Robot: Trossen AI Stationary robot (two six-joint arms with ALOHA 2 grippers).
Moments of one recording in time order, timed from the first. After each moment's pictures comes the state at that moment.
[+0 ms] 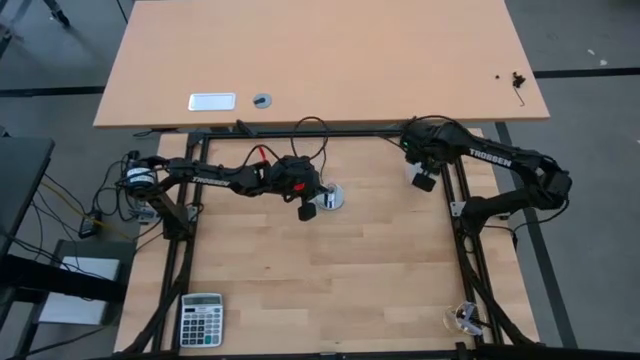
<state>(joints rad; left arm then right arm) 0.22 1.64 0.95 0.14 0.06 0.10 -0.68 1.28 0.94 -1.23 0.35 -0.11</state>
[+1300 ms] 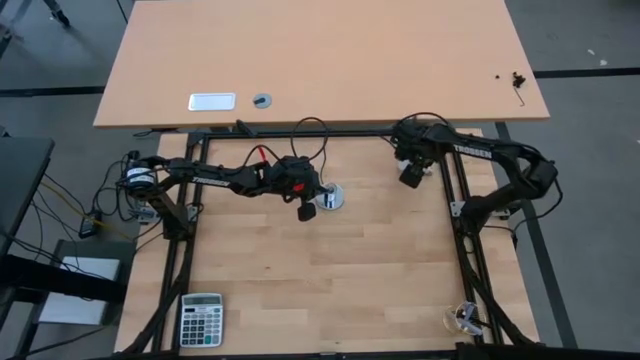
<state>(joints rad) 0.22 1.64 0.94 0.14 0.06 0.09 -0.75 1.43 0.88 -0.95 0.31 -0.14</state>
